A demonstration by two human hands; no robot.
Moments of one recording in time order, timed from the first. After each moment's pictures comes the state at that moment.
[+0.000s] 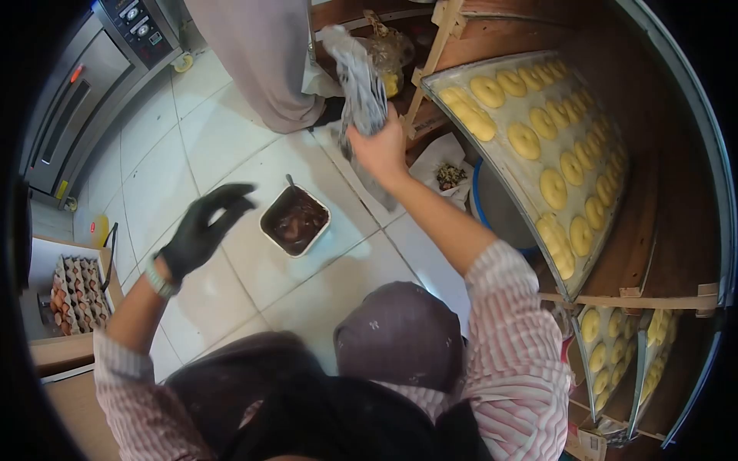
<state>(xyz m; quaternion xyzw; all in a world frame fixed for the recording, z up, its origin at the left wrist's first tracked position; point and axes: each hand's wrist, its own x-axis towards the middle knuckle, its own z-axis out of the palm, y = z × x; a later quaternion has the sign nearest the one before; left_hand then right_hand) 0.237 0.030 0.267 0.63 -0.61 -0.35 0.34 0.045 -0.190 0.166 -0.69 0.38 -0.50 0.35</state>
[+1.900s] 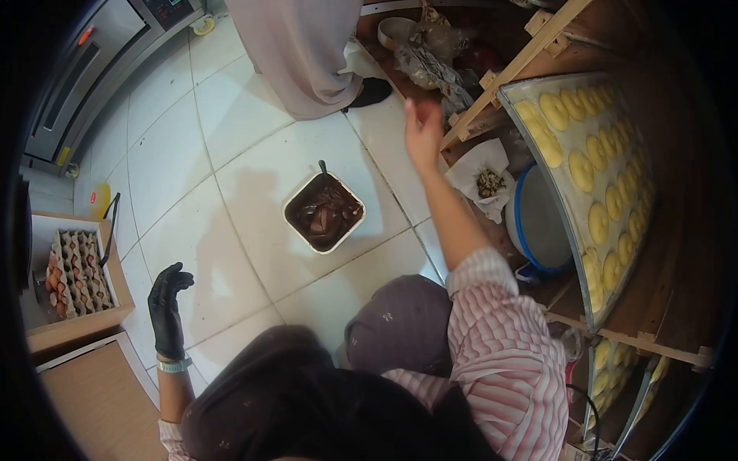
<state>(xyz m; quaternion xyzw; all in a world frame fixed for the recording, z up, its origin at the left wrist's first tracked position) 0.303 0.203 0.199 0.76 -0.29 -0.26 0.53 0.083 -0.251 0.052 -0.70 0.47 -0.46 0.28</state>
